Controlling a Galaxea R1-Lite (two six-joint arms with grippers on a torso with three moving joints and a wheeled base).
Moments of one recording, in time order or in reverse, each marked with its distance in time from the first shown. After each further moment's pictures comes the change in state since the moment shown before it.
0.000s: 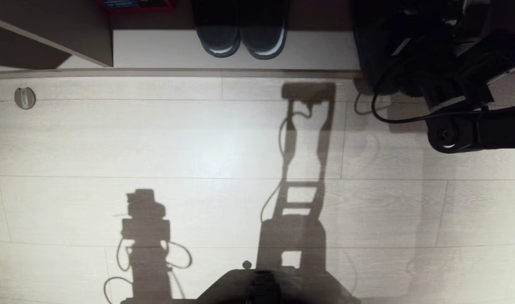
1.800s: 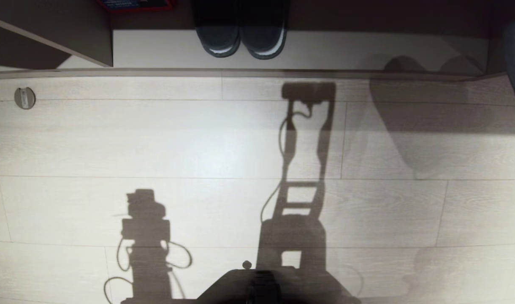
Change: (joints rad) left arm 0.001 0.000 0.000 0.000 0.000 0.001; right arm 0.081 -1.445 1.064 0.873 0.026 0.033
